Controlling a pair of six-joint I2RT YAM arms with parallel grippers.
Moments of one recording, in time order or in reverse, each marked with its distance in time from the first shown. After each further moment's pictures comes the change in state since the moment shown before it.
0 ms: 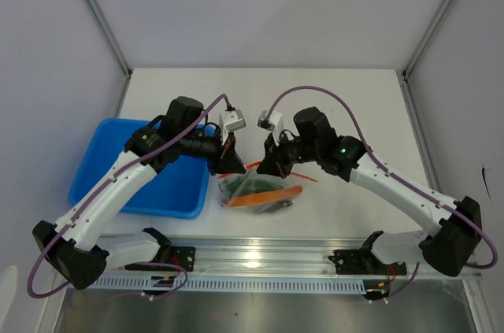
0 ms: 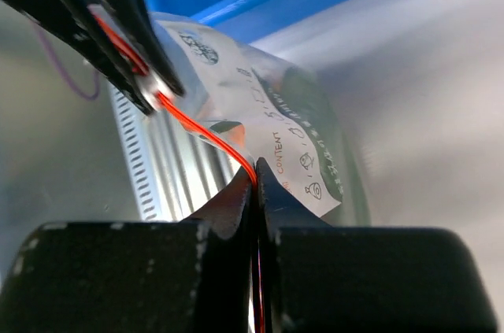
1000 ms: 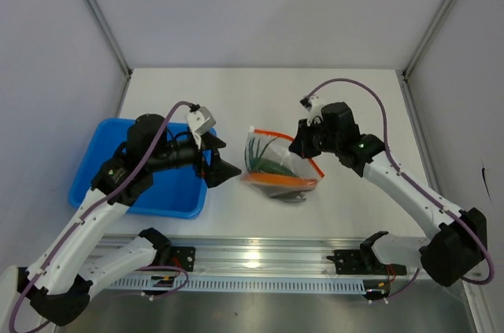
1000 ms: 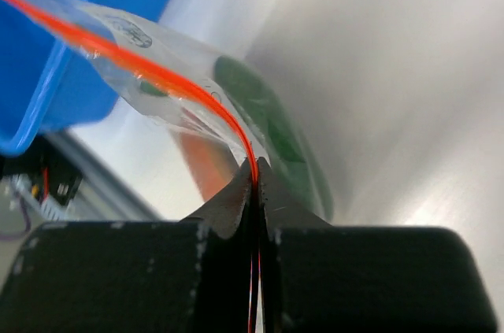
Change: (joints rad) left arm 0.009 -0.278 -0.133 0.230 -0.214 -0.173; right arm -0.210 -0.100 -0.135 0.018 0.321 0.237
